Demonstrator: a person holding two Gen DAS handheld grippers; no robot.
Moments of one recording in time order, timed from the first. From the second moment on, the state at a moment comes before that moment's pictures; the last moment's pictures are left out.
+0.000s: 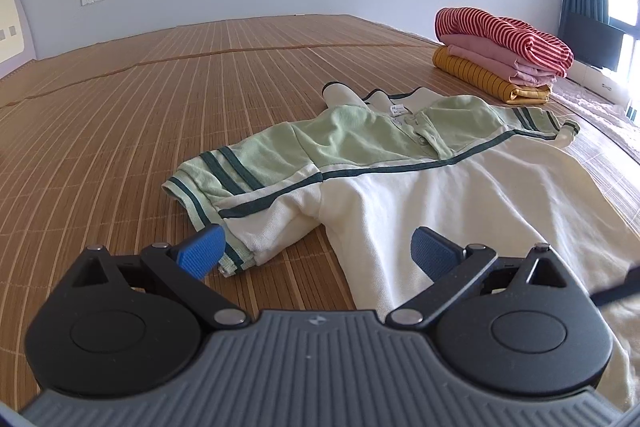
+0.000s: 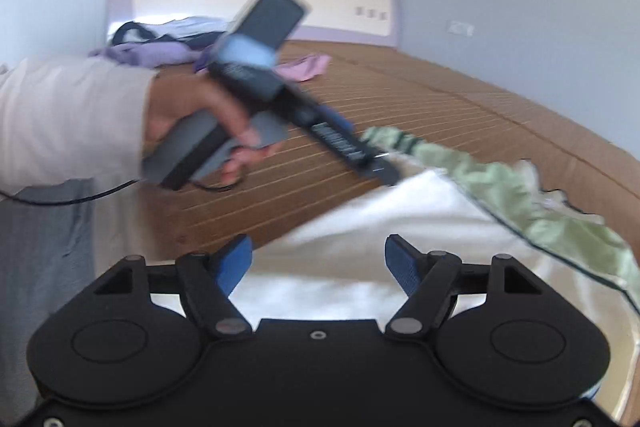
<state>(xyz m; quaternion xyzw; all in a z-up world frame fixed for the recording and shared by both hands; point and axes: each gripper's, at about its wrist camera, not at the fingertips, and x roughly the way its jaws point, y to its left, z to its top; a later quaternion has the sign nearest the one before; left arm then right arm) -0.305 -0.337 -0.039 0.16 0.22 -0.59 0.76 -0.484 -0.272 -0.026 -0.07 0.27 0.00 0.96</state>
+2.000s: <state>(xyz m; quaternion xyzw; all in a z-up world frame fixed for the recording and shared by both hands) -0.218 -0.365 -0.064 -0.10 0.42 -0.54 0.73 -0.603 -0.452 -0.067 0.40 0.17 -0.17 0.88</state>
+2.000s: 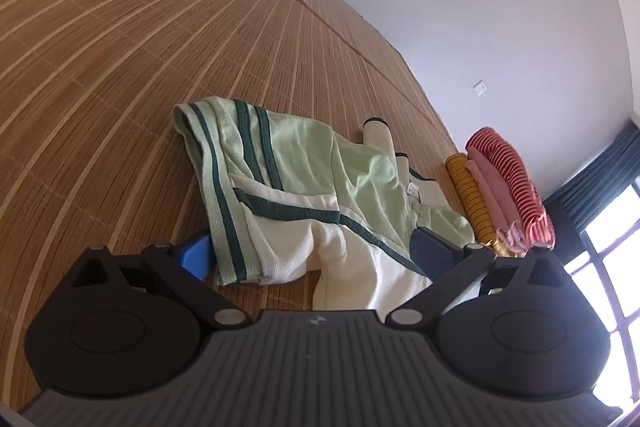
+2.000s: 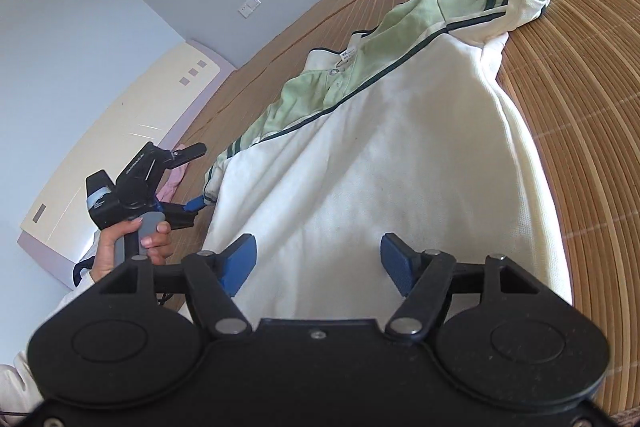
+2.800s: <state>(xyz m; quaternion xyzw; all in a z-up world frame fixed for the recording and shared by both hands) -0.217 -0.377 -0.038 0.14 0.25 -0.46 0.84 -0.598 -0.430 -0.061 0.30 0.22 -0.18 0.91</state>
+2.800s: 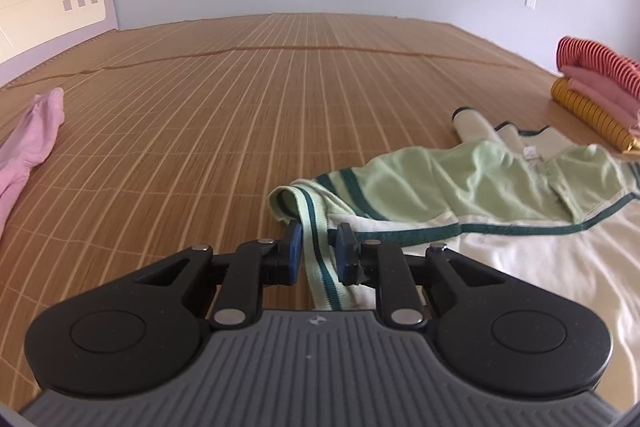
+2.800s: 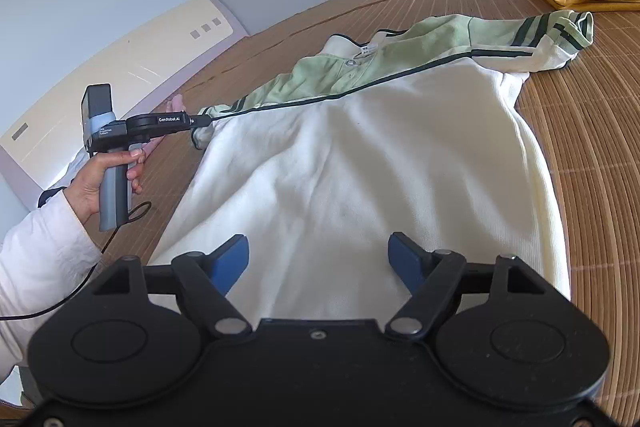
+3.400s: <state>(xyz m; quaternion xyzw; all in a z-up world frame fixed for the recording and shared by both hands) -0.331 -0.268 -0.018 0.13 0.20 -0.64 0.73 -0.690 -0.357 -0.035 0.16 0.24 -0.27 0.92</state>
